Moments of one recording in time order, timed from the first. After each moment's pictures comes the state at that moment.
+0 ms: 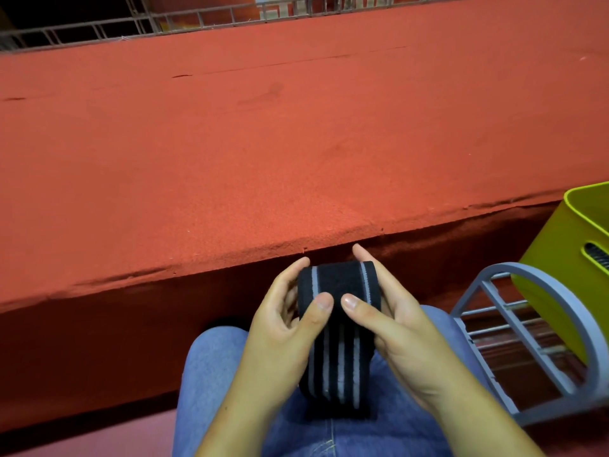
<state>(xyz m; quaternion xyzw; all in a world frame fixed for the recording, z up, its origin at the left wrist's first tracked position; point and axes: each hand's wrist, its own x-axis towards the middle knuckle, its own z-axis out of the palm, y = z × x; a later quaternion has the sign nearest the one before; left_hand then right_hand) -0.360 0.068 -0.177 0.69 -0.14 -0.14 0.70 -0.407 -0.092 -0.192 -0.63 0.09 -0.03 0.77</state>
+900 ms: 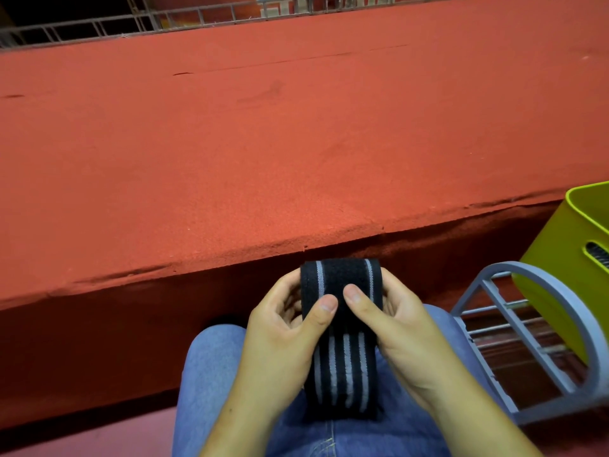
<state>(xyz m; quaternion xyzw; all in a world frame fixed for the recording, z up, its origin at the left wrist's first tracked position) -0.362 0.065 -0.180 0.68 -0.16 -0.09 0.71 -0.408 -0.090 -0.194 -0.64 0.10 -0.06 0.76</state>
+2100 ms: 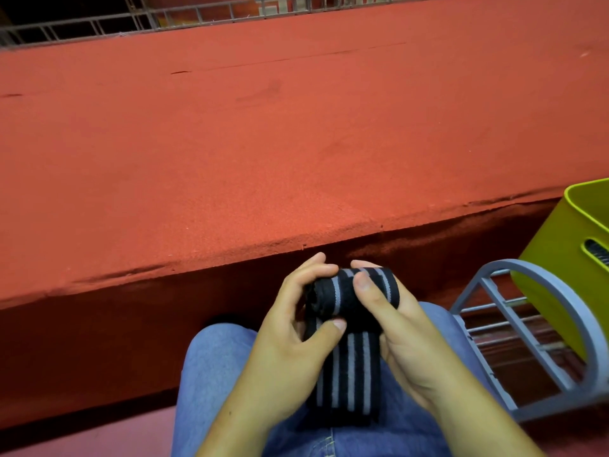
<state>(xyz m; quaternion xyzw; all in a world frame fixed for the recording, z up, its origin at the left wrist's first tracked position) -0.364 0.068 -0.186 0.72 -0.24 -0.11 0.65 -0.408 -0.087 -0.192 -0.60 0.14 -0.05 0.79</state>
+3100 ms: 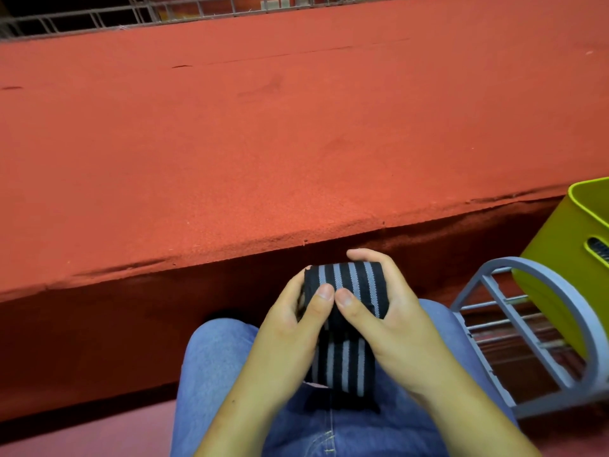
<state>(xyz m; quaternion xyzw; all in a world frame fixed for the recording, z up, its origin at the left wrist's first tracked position) -0.357 0.063 -0.190 0.72 -0.14 -0.18 0.65 -0.411 -0.085 -0.191 -0.73 0.09 -0.11 0.67</state>
